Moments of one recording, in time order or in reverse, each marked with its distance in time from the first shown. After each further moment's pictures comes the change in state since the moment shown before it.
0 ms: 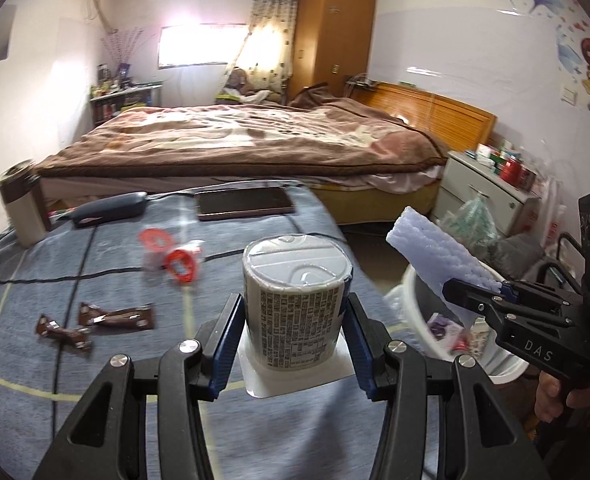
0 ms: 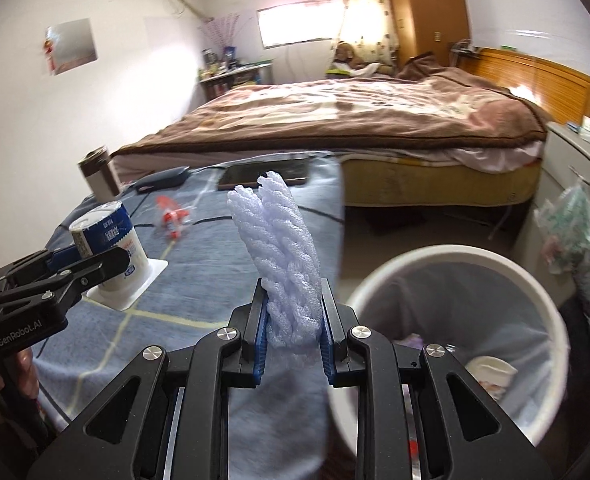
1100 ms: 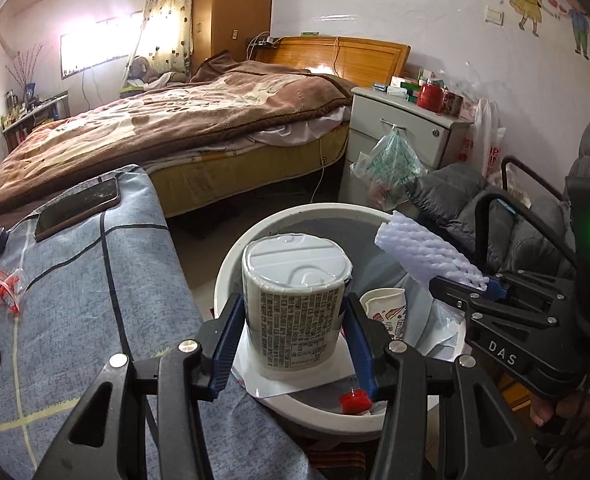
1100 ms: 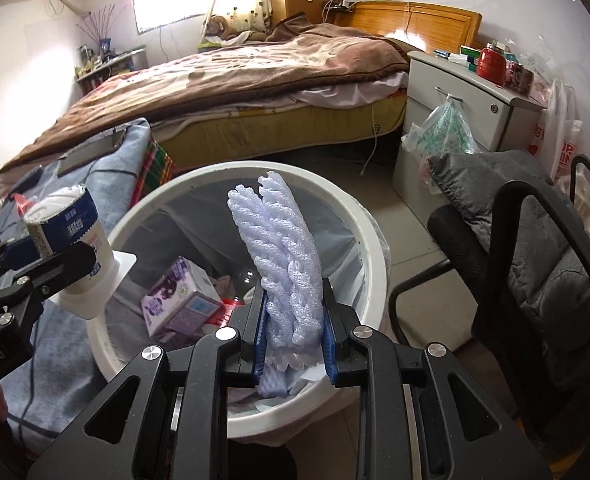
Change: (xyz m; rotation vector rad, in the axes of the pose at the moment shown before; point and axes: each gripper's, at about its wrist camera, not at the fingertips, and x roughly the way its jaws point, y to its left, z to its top) left arm 0.071 -0.164 -0.010 0.211 0.132 -0.198; right arm -0.016 -0.112 -0.047 0.180 0.124 -0.352
